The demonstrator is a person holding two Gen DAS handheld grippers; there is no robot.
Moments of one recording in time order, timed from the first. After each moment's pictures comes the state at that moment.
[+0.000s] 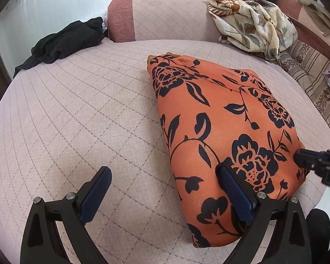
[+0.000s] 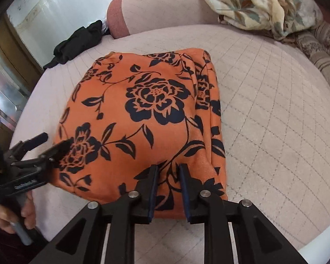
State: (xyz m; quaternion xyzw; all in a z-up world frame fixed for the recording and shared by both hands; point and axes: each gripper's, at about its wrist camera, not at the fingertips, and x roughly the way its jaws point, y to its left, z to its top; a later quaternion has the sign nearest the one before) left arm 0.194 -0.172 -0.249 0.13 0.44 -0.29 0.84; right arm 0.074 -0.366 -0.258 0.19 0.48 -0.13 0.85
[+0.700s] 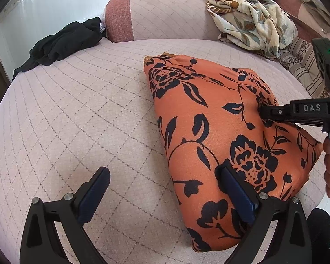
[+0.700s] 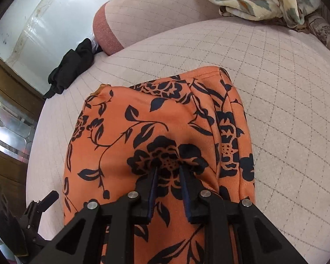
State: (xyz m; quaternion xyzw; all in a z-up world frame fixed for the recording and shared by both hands) left arm 0.197 -0.183 -0.252 0.13 0.45 -0.29 0.84; right arm 0.163 -0.409 -0.261 0.29 0.46 -0.11 0.83
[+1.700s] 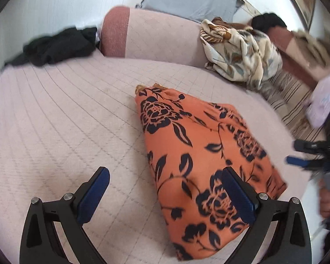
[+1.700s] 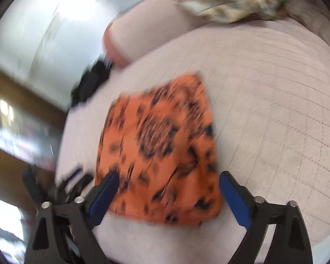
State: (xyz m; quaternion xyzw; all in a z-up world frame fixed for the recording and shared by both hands) left arm 0.222 -0.159 -0.222 0.02 0.44 -0.37 0.82; right arm 0.048 -0.447 -0.231 0.39 0.40 -0.08 0.83
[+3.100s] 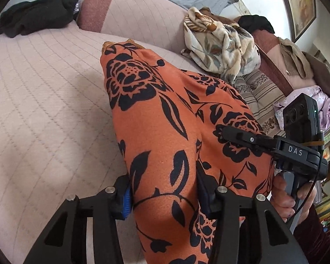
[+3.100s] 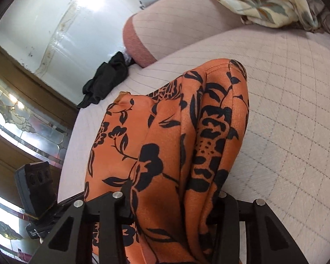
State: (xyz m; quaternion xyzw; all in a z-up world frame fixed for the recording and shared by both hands) left arm 0.233 -0.158 -0.232 -0.04 0.49 -0.45 0.74; right arm 0.145 -0.392 -0.236 0.34 0.39 -0.02 0.85
